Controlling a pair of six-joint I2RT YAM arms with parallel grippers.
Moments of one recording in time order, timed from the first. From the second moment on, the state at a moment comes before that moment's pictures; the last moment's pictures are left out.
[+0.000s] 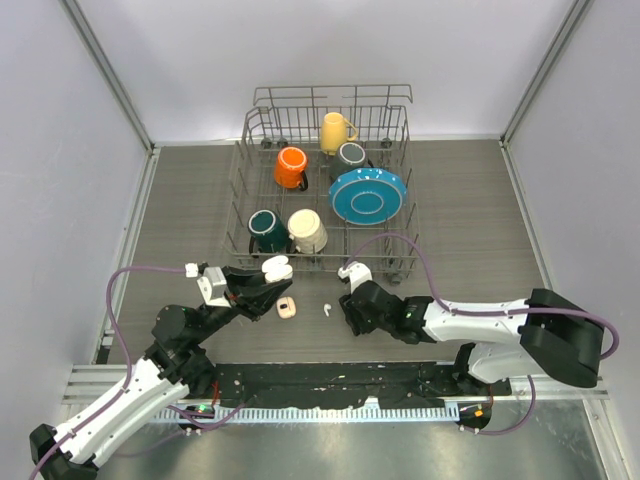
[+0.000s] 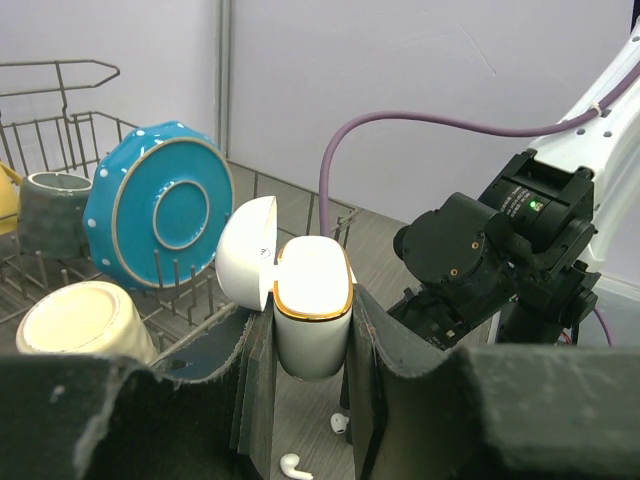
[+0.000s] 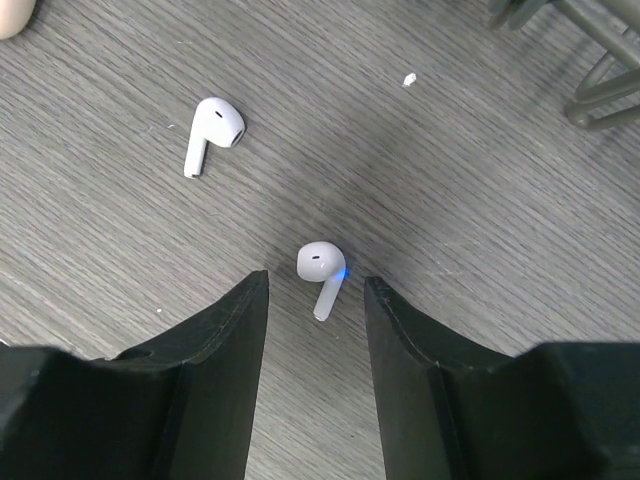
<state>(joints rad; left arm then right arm) -0.75 0.30 0.19 0.47 0.25 -0.24 1.10 1.28 0.49 -0.06 0.26 0.40</state>
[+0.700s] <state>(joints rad) -0.75 0.30 0.19 0.47 0.24 -0.24 1.10 1.34 0.50 0.02 0.29 0.42</state>
